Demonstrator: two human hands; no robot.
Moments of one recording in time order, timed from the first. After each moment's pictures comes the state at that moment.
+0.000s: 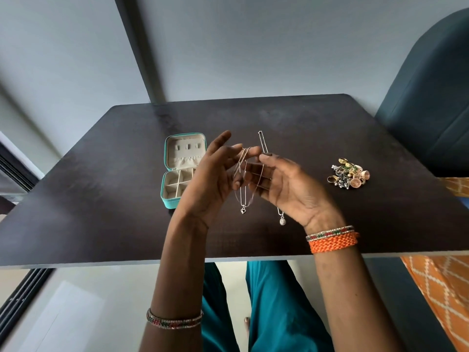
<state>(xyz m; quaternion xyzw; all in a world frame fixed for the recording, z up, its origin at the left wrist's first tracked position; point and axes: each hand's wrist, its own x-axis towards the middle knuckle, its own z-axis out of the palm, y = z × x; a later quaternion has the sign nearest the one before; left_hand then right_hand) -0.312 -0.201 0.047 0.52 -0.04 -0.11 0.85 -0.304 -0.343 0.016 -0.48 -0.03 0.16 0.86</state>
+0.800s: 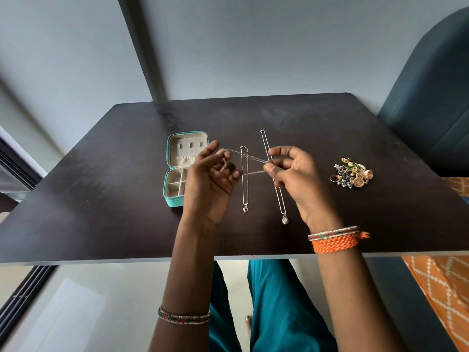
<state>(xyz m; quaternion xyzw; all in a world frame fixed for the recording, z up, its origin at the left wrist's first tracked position) -0.301 -0.197 0.025 0.34 0.03 -0.03 0.94 -0.297 -0.341 0.010 -0.70 0.04 -0.06 0.71</state>
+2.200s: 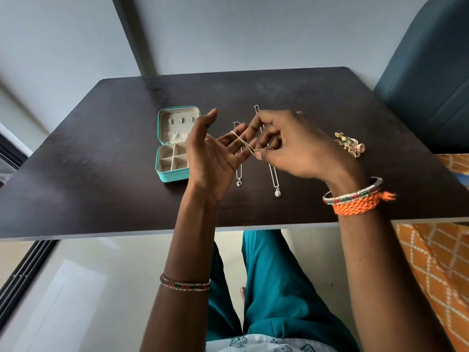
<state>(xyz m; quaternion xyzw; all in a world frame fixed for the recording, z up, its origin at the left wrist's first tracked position) -0.314 -0.211 0.026 0.37 -0.04 -0.11 0.92 -0.322 -0.354 0.055 -0.92 -0.18 -0.04 0.35</state>
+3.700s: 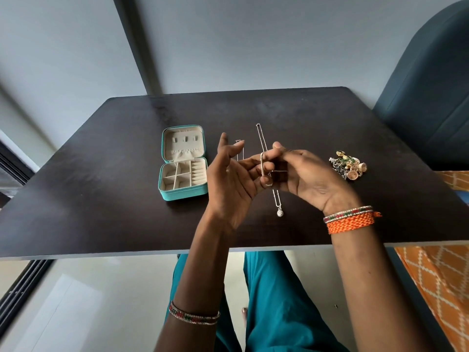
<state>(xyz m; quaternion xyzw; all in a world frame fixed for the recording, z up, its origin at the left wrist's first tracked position) -0.326 -0.227 0.029 0.40 -0.05 -0.13 0.90 -0.302 -0.366 0.023 -0.60 0.01 0.15 0.79</state>
